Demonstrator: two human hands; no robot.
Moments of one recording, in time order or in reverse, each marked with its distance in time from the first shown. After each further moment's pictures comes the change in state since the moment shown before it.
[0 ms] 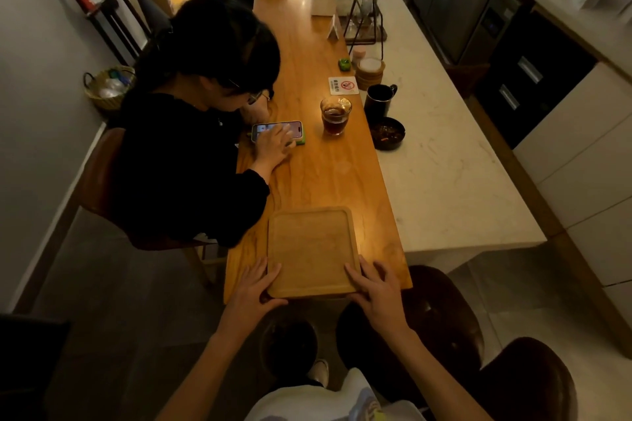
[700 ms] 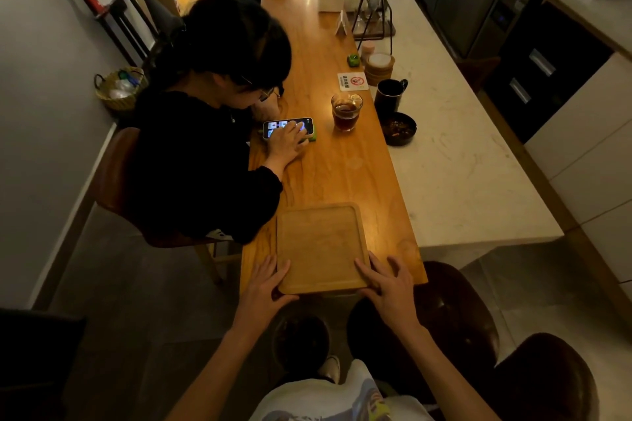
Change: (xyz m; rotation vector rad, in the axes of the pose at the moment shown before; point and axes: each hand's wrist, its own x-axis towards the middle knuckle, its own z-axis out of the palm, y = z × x) left_hand -0.005 -0.002 -0.005 0.023 0.012 -0.017; right_hand 0.000 -0.011 0.003 0.039 0.009 0.046
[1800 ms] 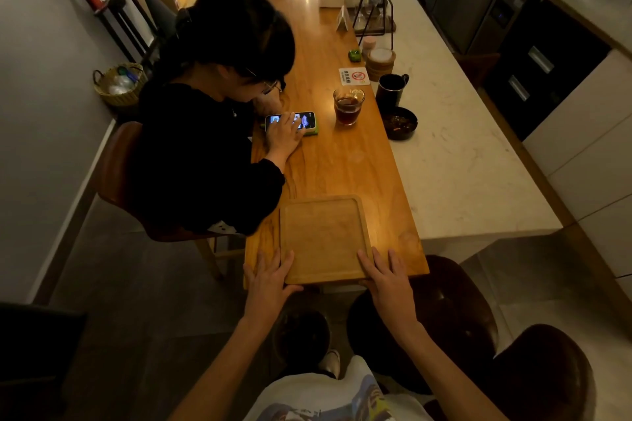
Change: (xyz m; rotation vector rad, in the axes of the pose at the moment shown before) left_hand 0.001 0.022 -0.001 0.319 -0.119 -0.149; right_hand -0.014 -0.015 0.008 -0.178 0.045 -0.022
